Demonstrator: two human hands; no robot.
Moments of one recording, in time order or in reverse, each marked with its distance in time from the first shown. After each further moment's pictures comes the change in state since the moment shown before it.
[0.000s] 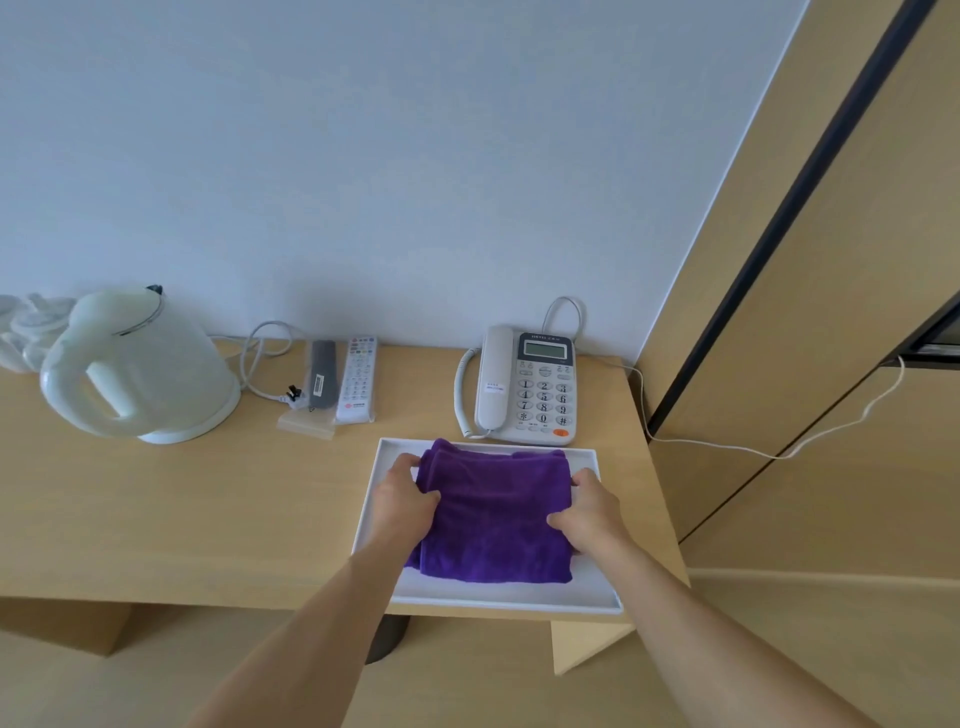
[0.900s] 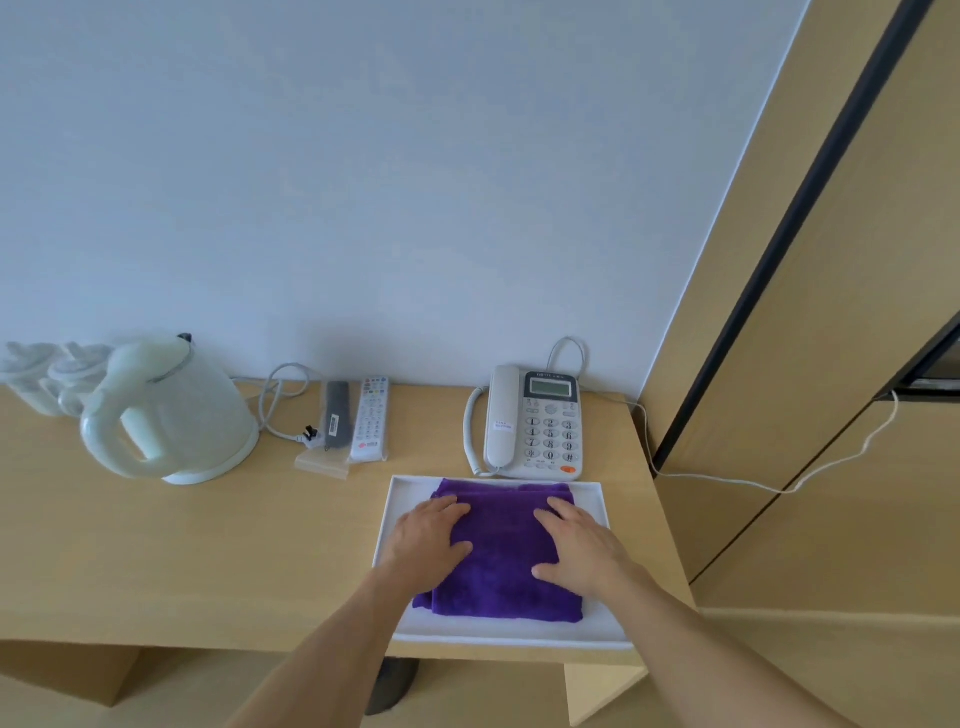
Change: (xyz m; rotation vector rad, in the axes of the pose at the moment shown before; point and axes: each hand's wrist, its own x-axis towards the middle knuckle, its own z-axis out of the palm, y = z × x) left_hand 0.002 0.005 -0.011 0.684 -0.221 0.458; right_hand 0.003 -0.010 -0.004 -0.741 -0.173 -0.475
